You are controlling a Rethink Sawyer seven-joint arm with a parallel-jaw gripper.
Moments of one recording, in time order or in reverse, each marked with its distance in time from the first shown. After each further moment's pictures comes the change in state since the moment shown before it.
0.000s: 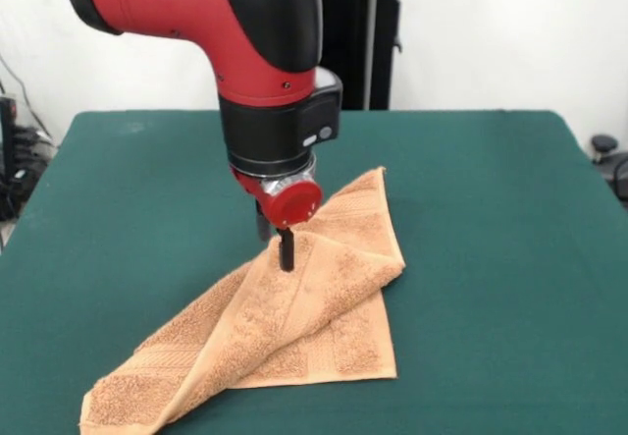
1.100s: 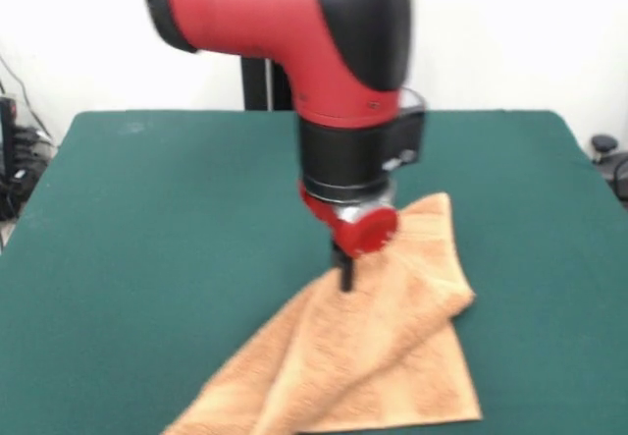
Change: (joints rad) arm 0.153 0.062 -0.090 -0.097 0.195 0.000 0.000
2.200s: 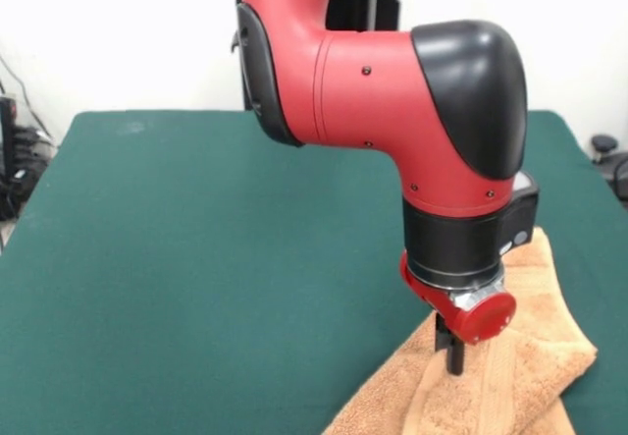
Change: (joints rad) arm 0.156 0.197 -0.044 -0.237 0.217 0.000 0.000
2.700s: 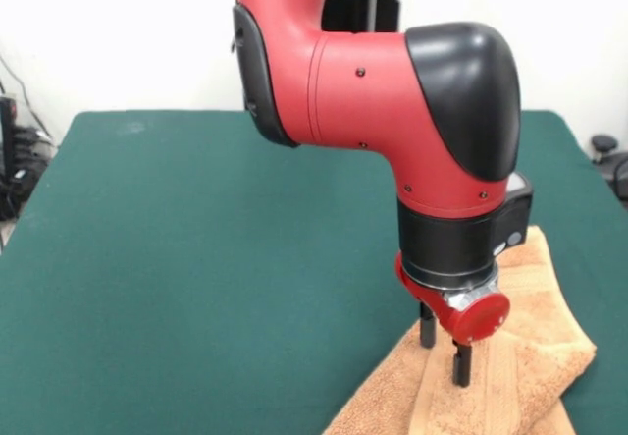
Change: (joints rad) arm -0.005 0.004 -0.001 0.003 0.004 0.000 0.000
